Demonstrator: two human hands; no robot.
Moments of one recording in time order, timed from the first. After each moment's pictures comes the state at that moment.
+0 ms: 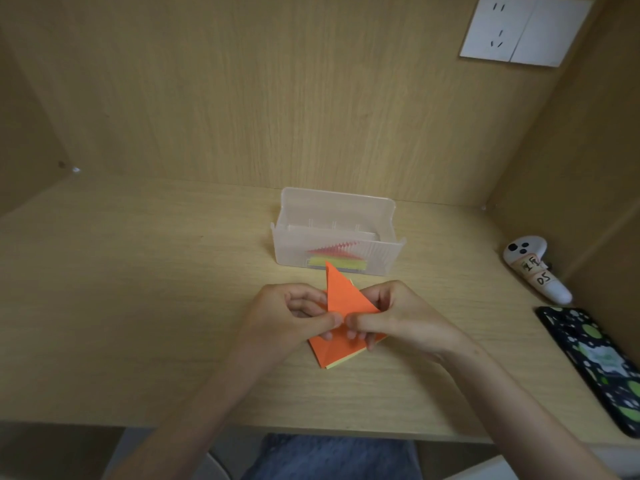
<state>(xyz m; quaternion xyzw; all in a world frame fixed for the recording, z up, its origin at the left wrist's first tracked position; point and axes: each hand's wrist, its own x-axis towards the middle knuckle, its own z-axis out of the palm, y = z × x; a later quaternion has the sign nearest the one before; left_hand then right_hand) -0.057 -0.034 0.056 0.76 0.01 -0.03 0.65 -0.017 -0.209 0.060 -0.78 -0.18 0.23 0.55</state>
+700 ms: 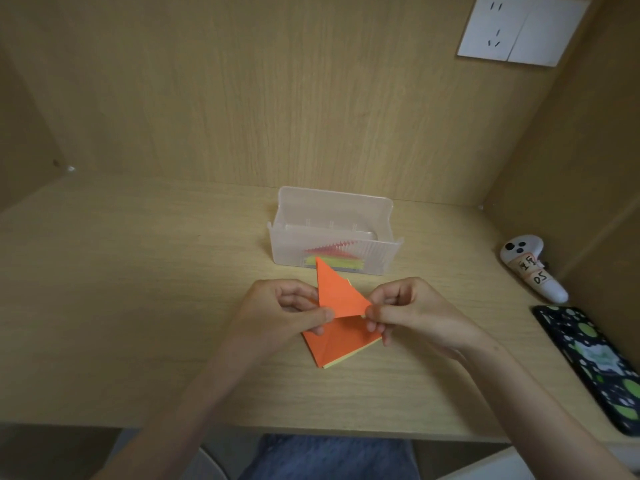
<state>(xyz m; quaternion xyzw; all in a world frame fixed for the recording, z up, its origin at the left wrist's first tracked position) -0.051 -0.028 0.057 0.77 0.02 -0.03 0.63 -0.013 -0.231 0.061 -0.77 -0.16 0.21 0.58</state>
